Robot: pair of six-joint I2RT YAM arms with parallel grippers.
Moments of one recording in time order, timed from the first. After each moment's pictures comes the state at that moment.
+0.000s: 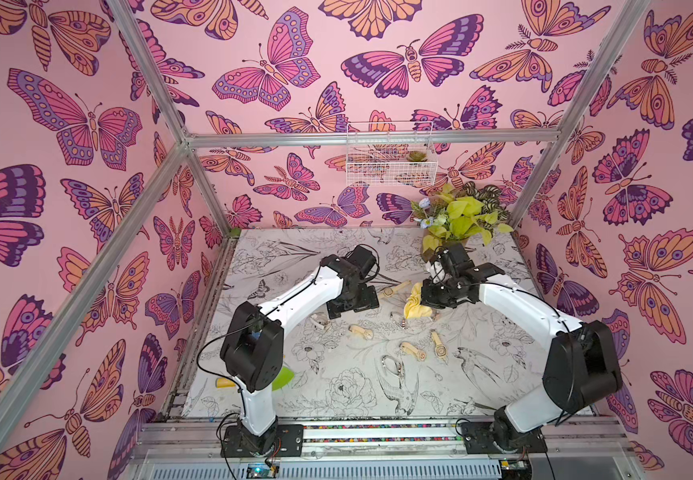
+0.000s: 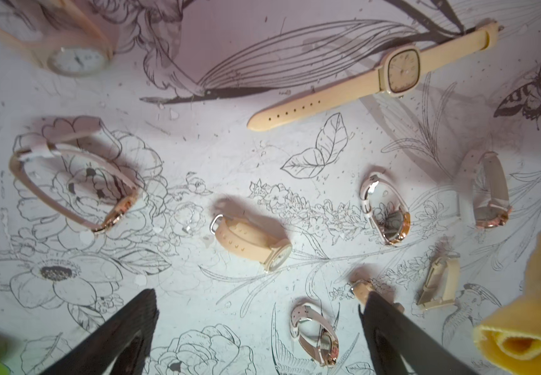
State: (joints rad) left arm -0.65 1.81 1.51 -1.03 0.04 -0.88; right arm 0.37 1.56 1.18 -0.73 -0.29 0.48
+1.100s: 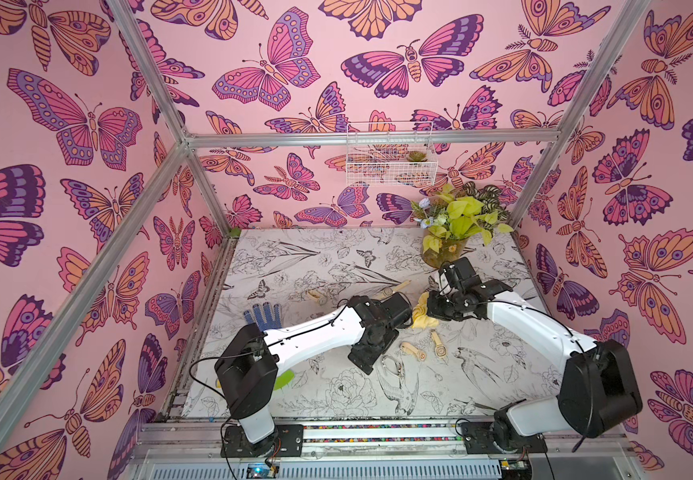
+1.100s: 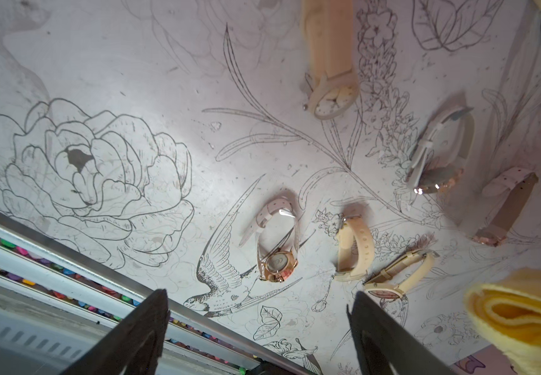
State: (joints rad) left arm -1.02 1.71 1.35 -1.01 0.00 -1.90; right arm 0.38 1.44 1.01 -0.66 -0.20 0.55
